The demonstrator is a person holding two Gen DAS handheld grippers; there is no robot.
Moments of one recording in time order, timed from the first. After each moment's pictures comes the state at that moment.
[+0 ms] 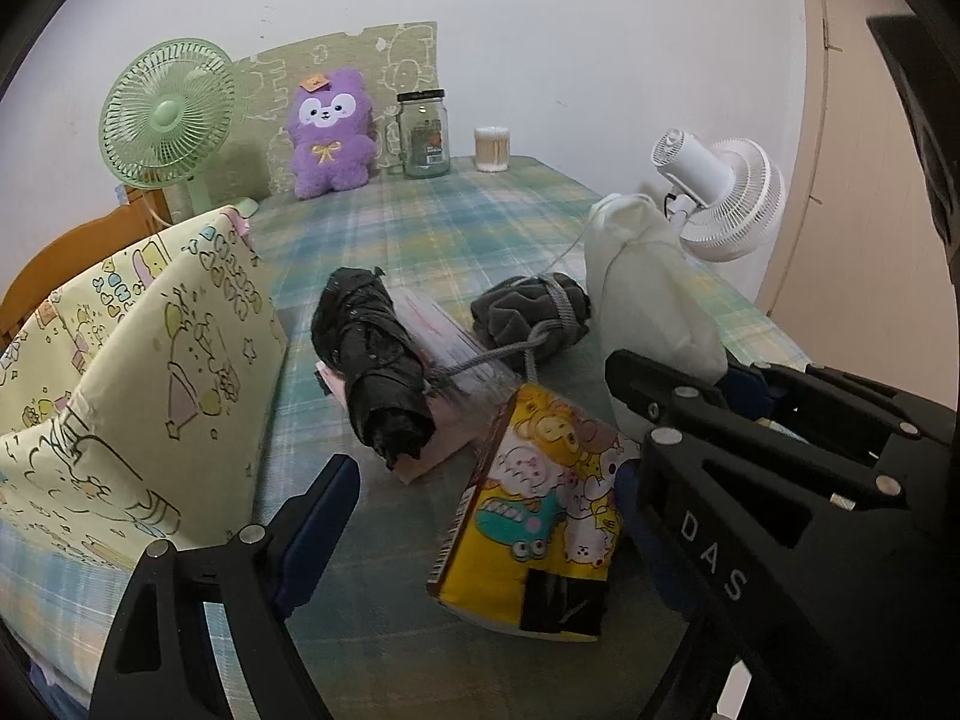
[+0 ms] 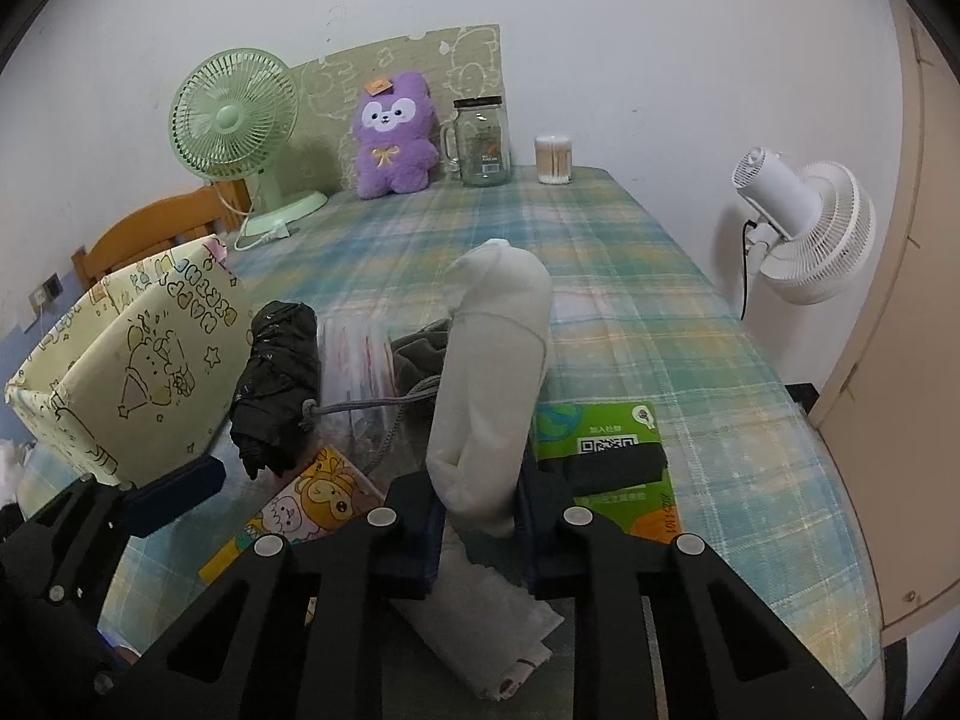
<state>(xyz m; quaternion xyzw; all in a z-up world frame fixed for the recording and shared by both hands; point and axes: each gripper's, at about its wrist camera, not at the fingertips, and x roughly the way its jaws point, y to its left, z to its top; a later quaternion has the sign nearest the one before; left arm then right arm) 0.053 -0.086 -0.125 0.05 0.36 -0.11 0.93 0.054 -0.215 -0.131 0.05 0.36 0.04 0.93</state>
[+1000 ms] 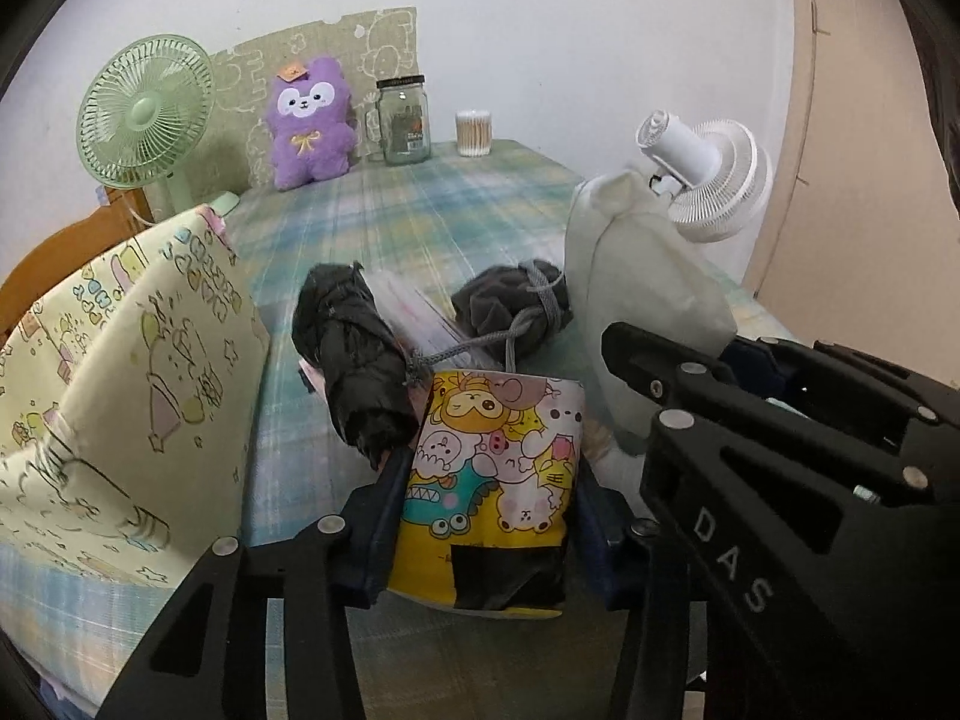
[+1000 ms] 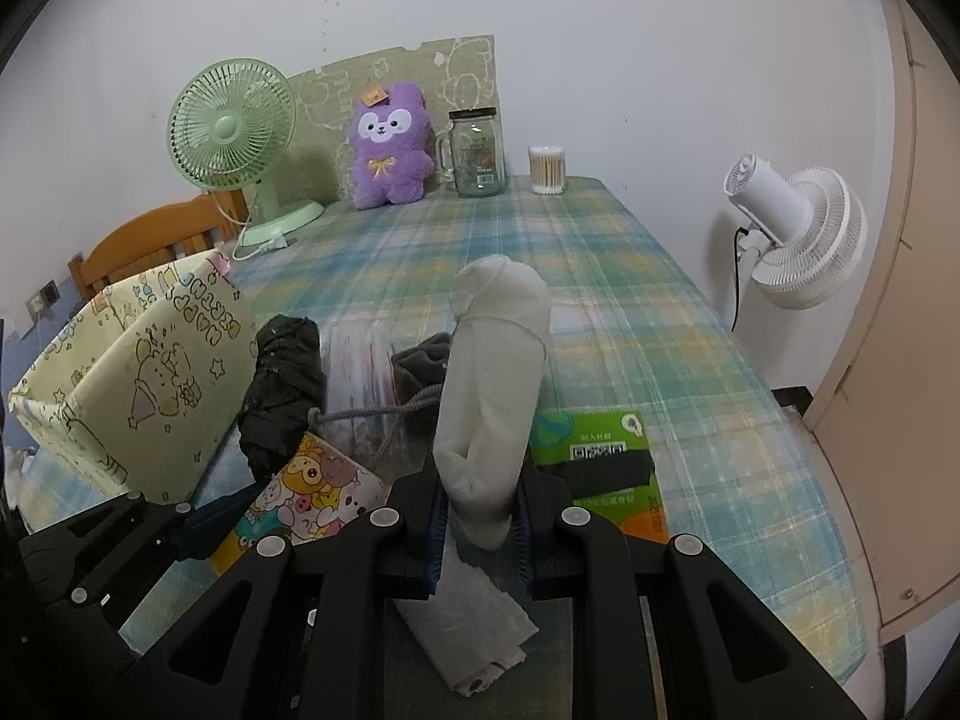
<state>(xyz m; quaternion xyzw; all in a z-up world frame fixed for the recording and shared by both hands) 0.058 -0.085 -0.124 0.06 0.38 -0.12 0.92 0.054 -0.211 -0.120 0.05 0.36 0.03 0.93</state>
